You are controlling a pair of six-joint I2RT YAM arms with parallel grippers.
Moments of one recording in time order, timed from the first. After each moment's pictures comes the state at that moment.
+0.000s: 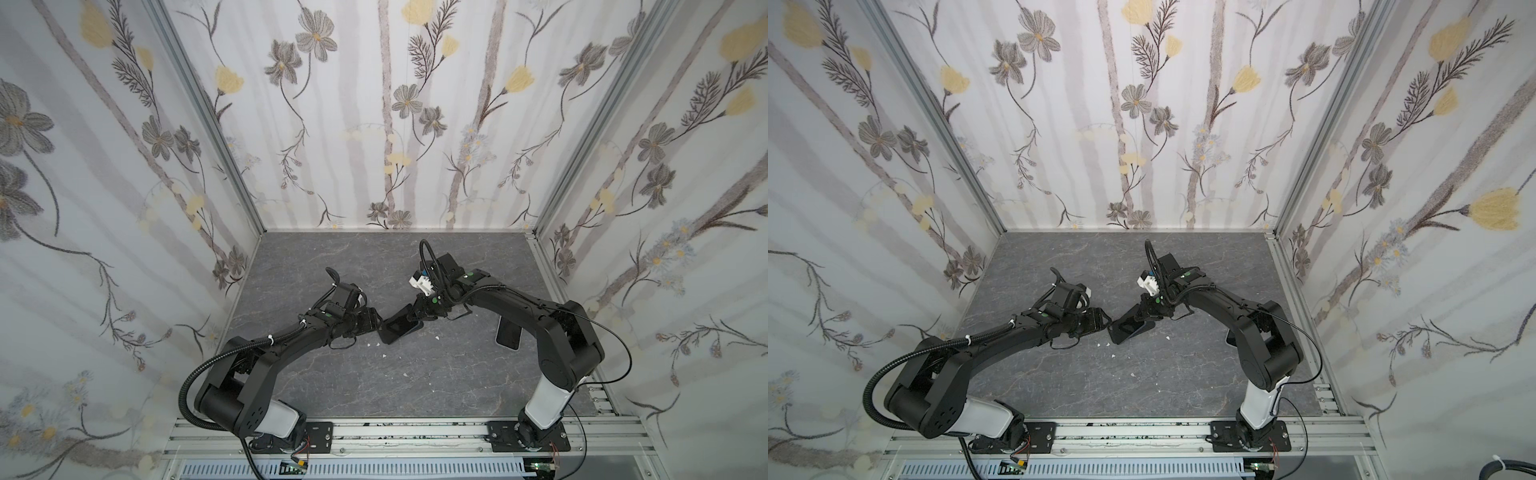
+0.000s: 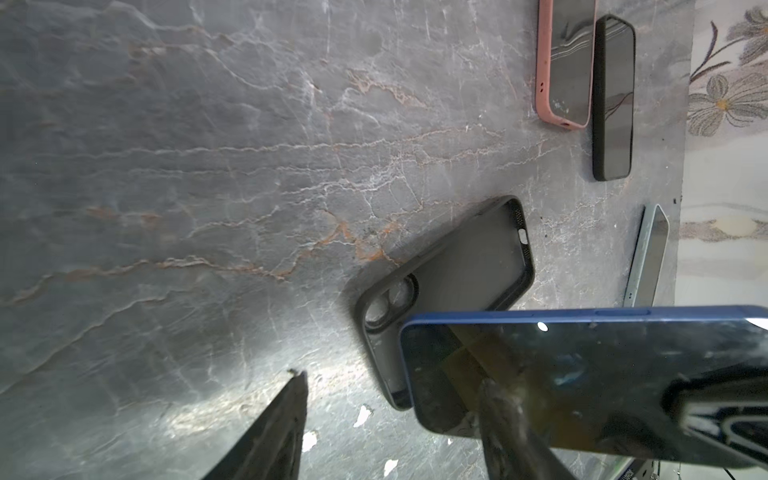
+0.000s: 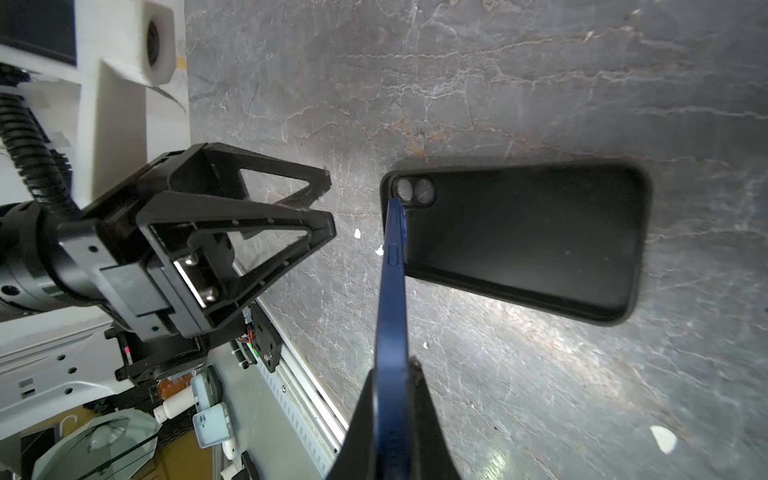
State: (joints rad) left arm -0.48 1.47 0.74 -0.19 0.29 -0.69; right arm 0.58 1.78 1.28 -0.63 -0.64 0.38
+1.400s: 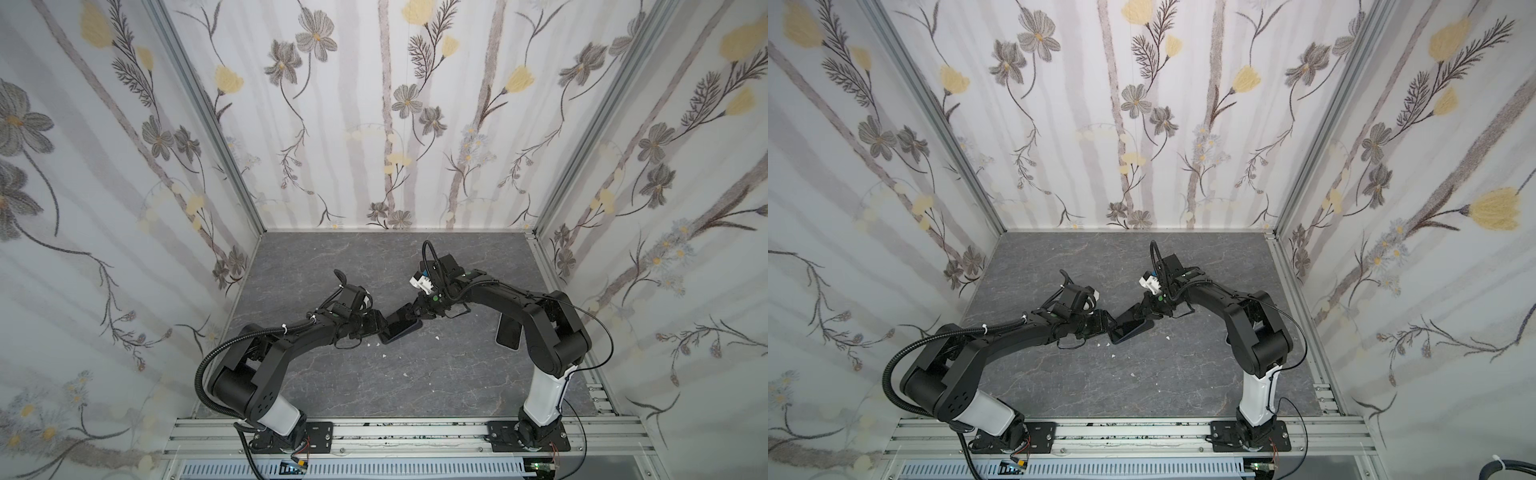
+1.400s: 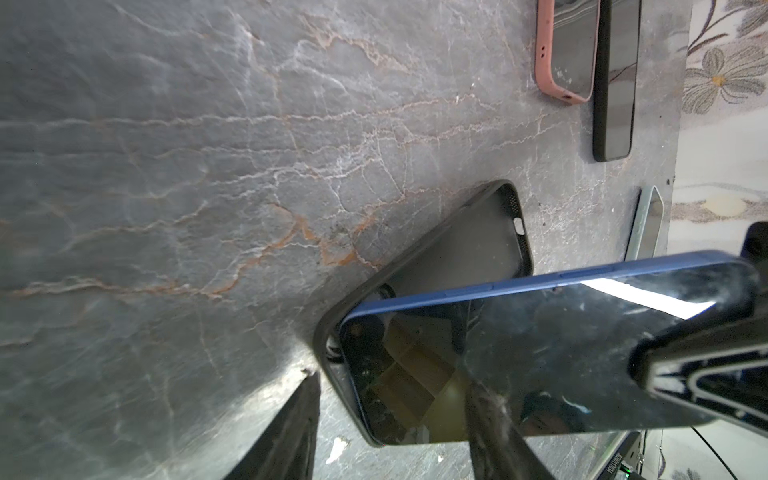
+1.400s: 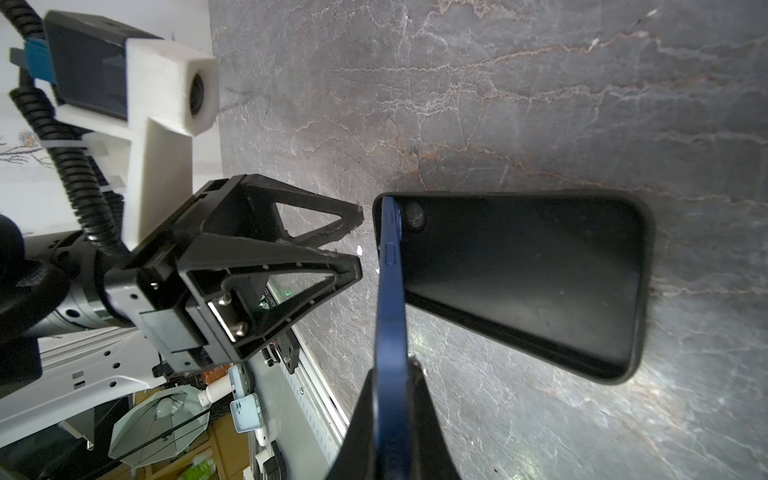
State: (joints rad) left arm -0.52 1.57 0.74 -0.09 0.35 -0.71; right arm 0.52 1.87 1.26 -0.55 -0.76 0.37
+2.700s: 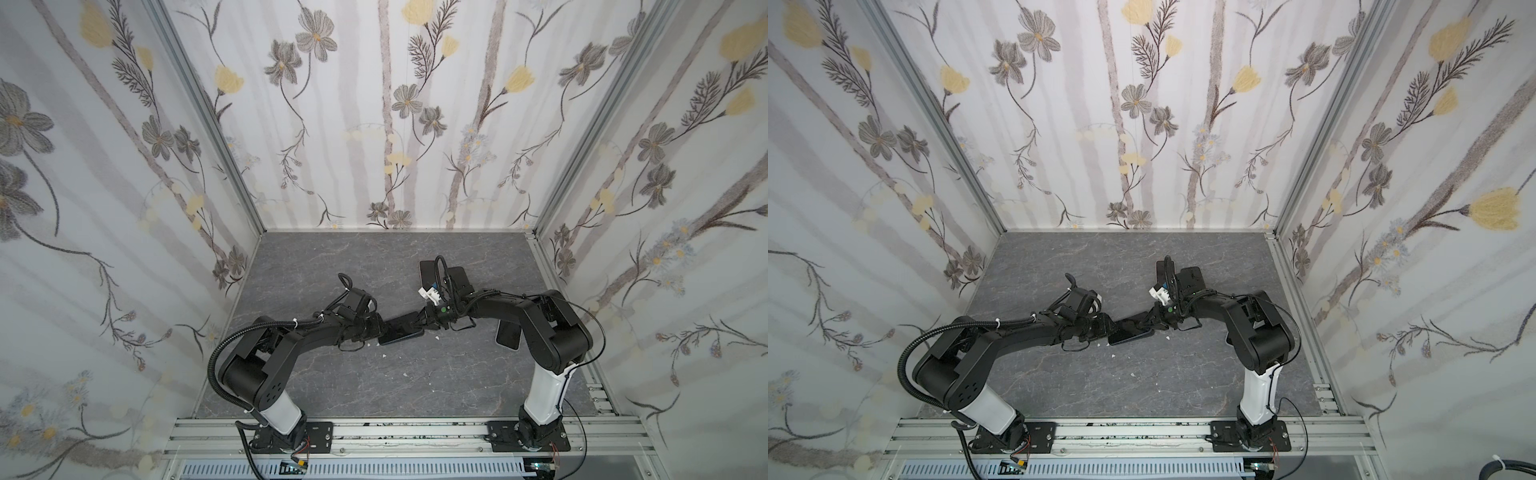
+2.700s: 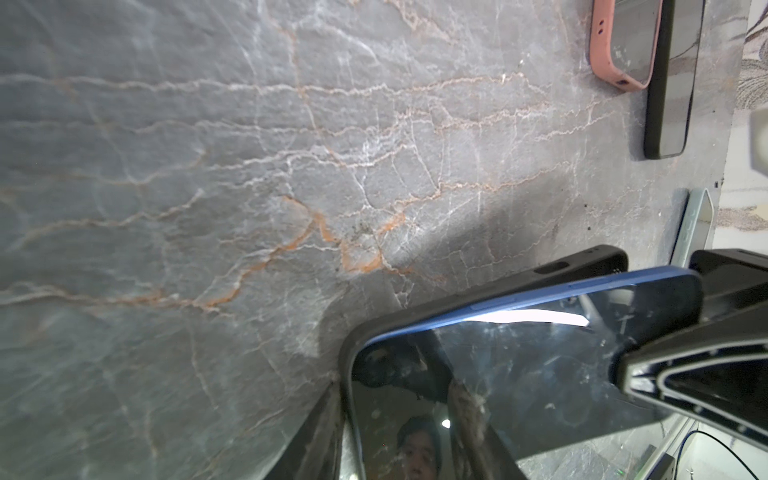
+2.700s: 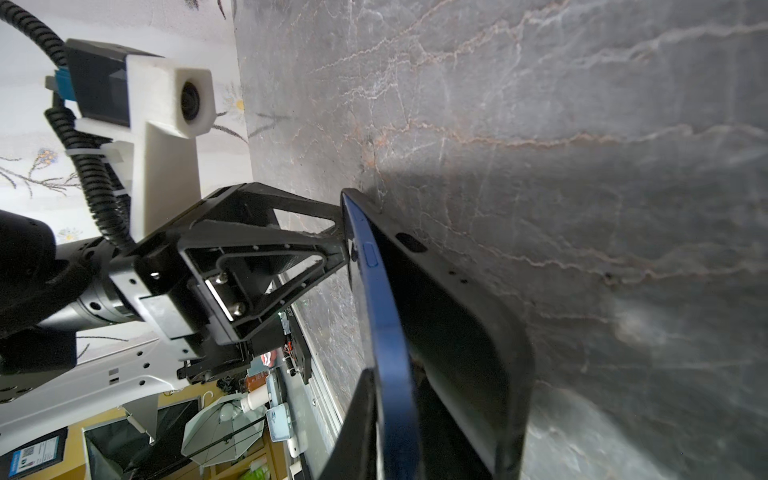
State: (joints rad) left arm -0.55 1.63 0.73 -0.06 0.29 -0.73; right arm 0.46 1.90 1.01 -0.22 -0.88 0.50
